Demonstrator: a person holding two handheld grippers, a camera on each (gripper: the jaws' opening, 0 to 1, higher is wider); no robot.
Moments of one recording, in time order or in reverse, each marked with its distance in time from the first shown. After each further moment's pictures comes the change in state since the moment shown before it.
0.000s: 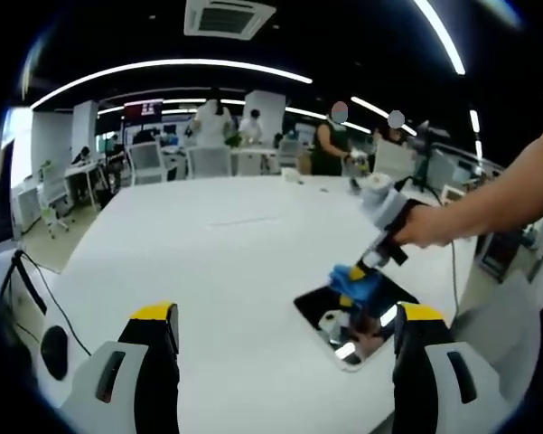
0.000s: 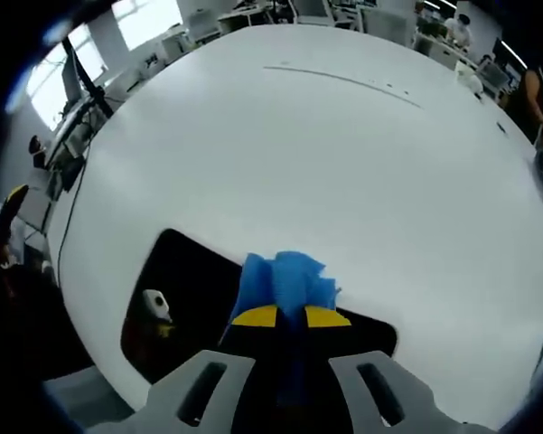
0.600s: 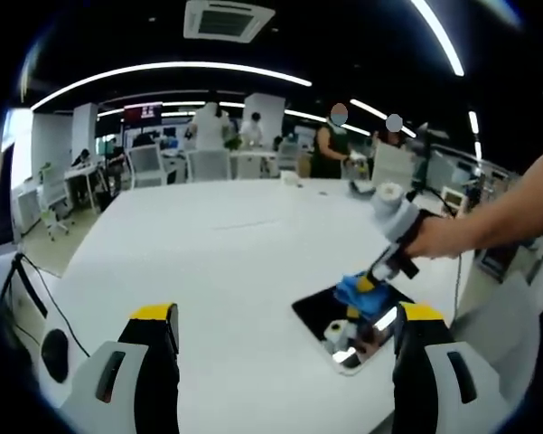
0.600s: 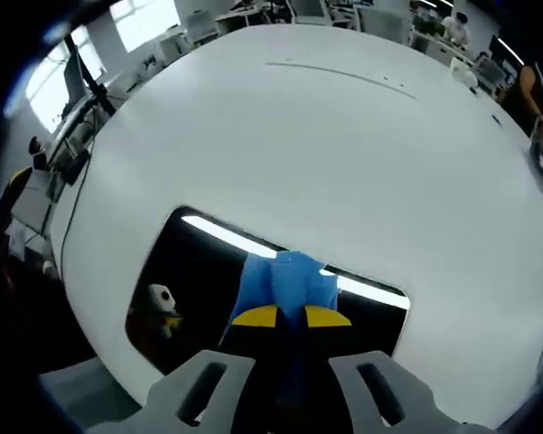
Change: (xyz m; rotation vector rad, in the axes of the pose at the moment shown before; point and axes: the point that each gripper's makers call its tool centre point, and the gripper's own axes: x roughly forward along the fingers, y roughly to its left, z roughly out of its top) left arm -0.001 -0.011 0.005 0.016 -0.007 -0.012; right arm -0.004 0.009 -0.024 0.026 -0.006 0.001
